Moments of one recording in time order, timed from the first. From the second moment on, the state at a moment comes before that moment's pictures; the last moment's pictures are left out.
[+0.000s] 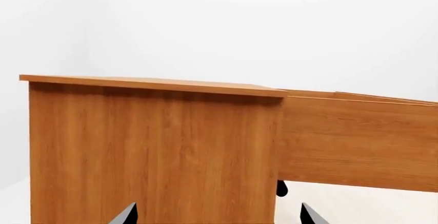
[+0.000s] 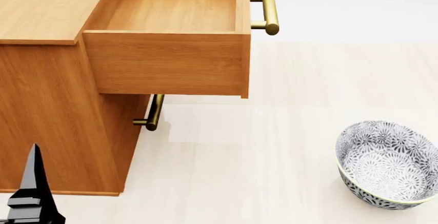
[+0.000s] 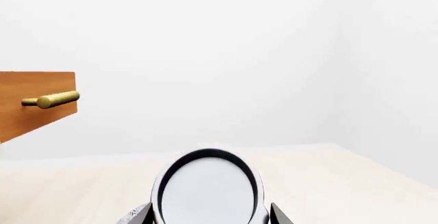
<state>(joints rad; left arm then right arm) 0.00 -0.33 0.07 0.76 -0.38 -0.42 -0.39 -0.30 0.37 0.78 -0.55 0.60 0.29 -0.22</state>
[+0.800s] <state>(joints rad) -0.01 -0.34 0.08 0.75 -0.39 -0.41 -0.40 -0.09 0.79 1.00 -0.82 1.13 0.74 0.23</state>
